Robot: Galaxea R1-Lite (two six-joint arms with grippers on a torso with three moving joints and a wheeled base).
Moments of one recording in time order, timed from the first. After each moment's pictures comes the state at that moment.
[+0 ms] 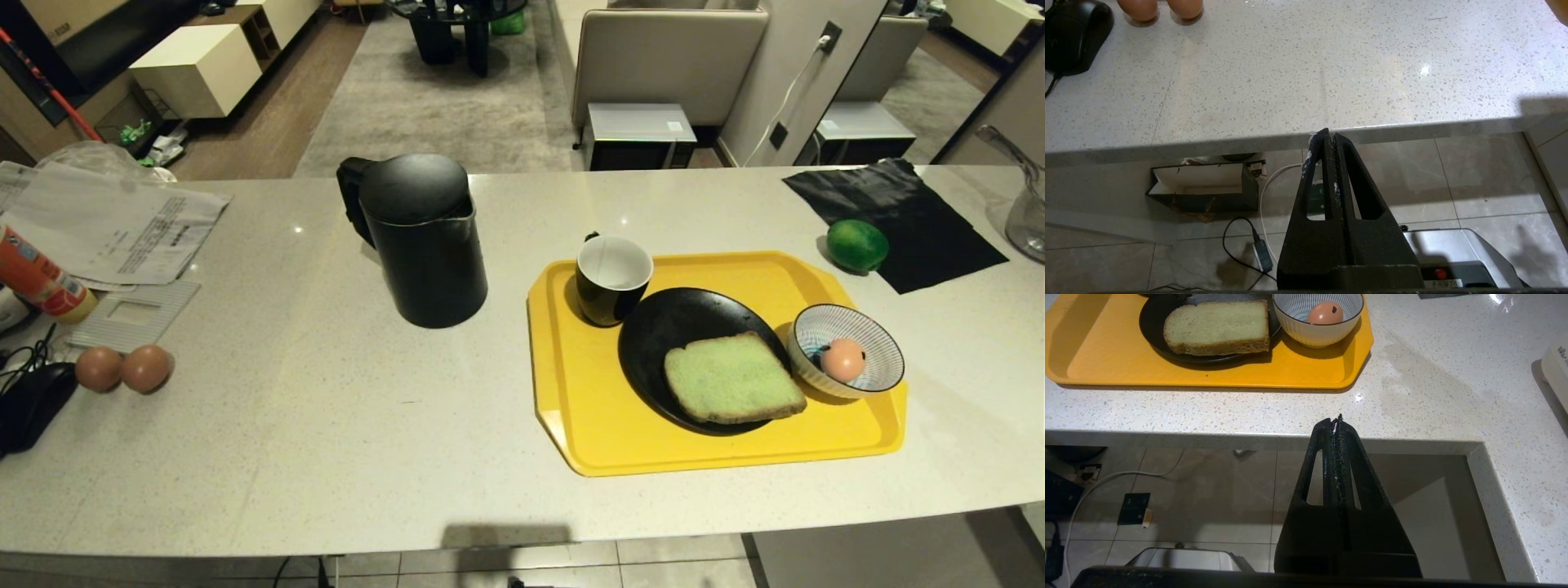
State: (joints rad) left arm 0.00 0.00 -0.01 0.01 -0.01 0.03; right arm 0.01 0.00 0.00 -0.07 -0.02 -0.01
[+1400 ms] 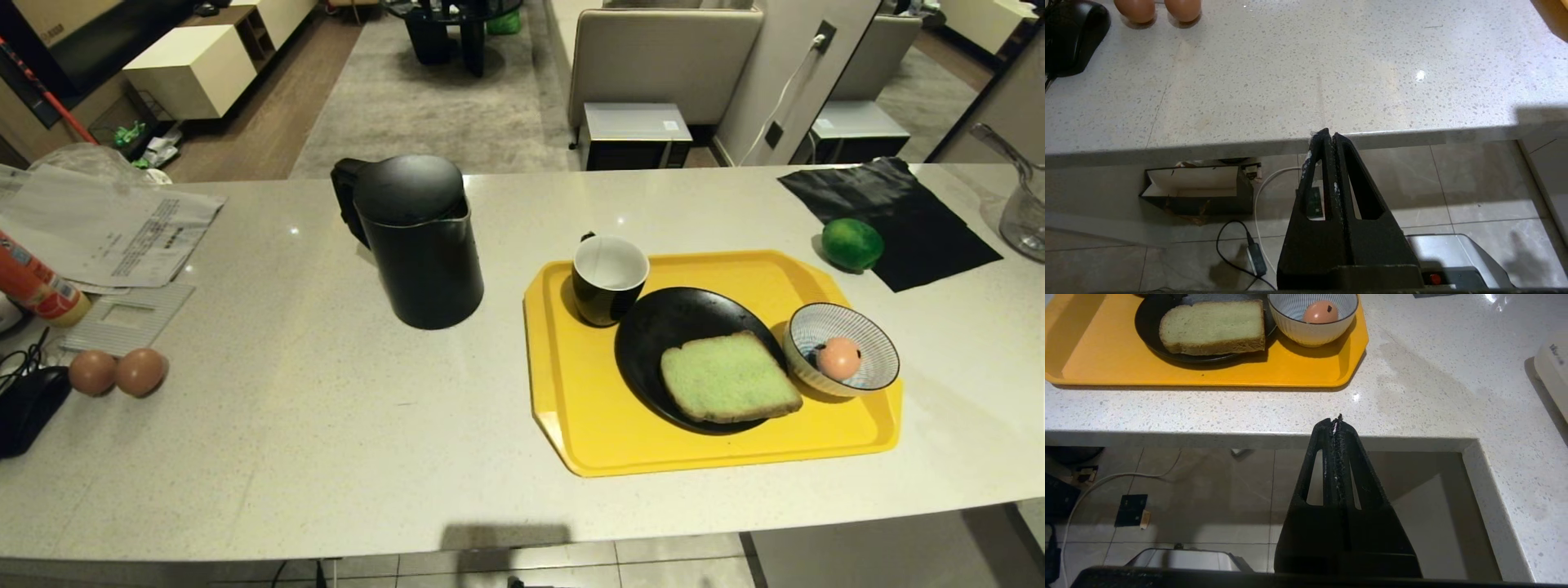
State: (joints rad) left arm 0.00 0.00 0.00 0.00 0.00 0.01; right arm 0.00 0.00 0.00 -0.07 -0.02 -0.01
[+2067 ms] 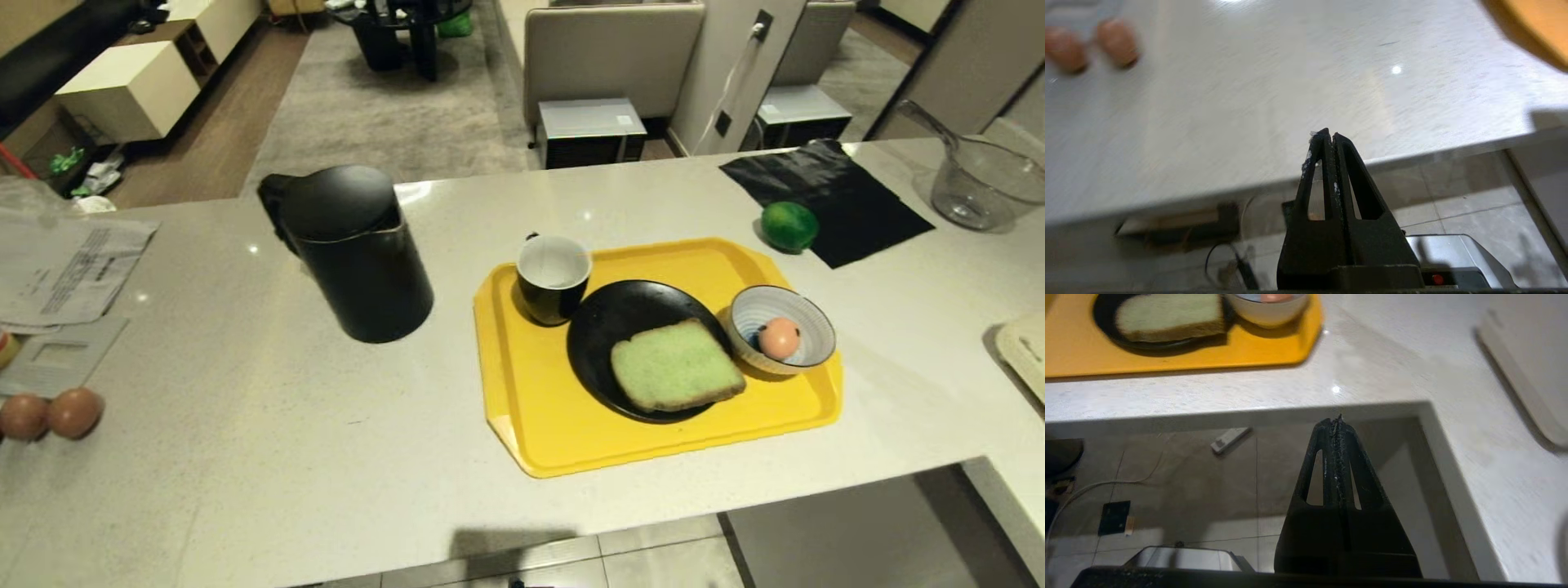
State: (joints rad) left arm 0.00 0.00 0.00 0.00 0.00 0.01; right arm 0.01 0.00 0.00 -0.07 -0.01 -0.01
